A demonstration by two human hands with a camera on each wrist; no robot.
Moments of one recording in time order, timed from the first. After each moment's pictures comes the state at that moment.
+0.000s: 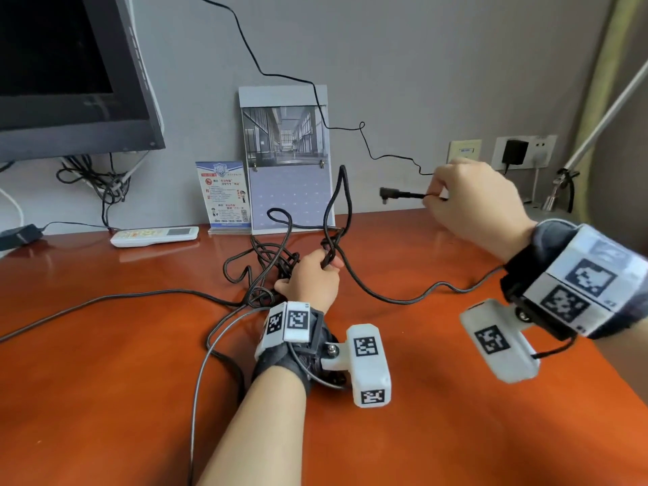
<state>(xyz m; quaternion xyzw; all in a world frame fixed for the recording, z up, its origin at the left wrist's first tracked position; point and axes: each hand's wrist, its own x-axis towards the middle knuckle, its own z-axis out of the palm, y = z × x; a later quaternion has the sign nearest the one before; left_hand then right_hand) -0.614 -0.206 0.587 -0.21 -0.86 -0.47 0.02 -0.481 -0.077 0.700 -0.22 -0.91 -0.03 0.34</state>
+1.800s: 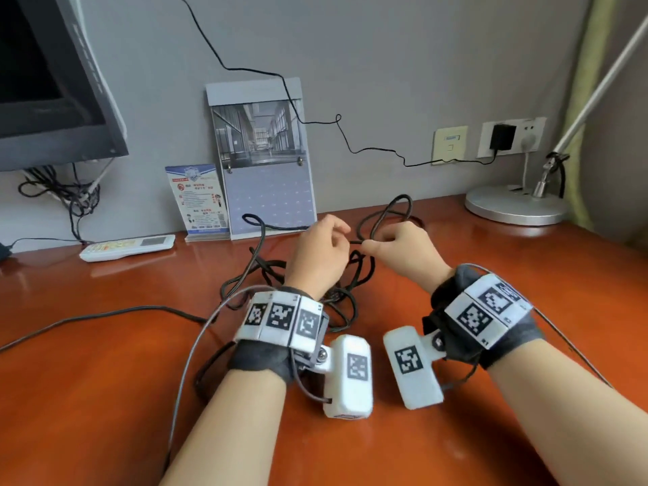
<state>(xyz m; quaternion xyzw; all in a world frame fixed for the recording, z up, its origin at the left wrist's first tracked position) -0.607 -0.177 0.626 -0.39 -0.81 -0.43 0.07 -0.530 -0.060 0.624 -0.22 -0.87 0.33 0.28</state>
